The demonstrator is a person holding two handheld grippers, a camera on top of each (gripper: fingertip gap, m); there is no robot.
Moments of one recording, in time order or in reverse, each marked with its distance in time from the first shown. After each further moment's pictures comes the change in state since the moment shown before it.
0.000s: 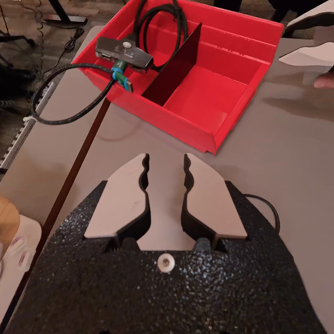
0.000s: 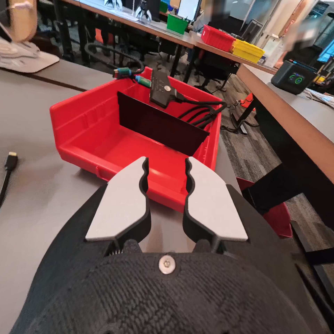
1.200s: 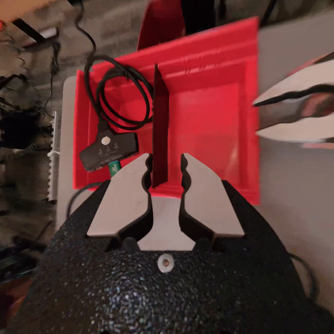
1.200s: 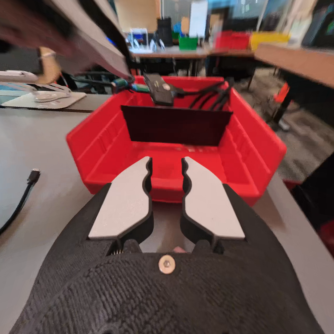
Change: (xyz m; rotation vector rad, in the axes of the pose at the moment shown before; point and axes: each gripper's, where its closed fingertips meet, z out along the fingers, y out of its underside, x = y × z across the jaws) left arm 0.036 -0.106 0.100 -0.164 0.024 0.325; right arm 0.000 0.028 0.020 0.119 -0.130 0.232
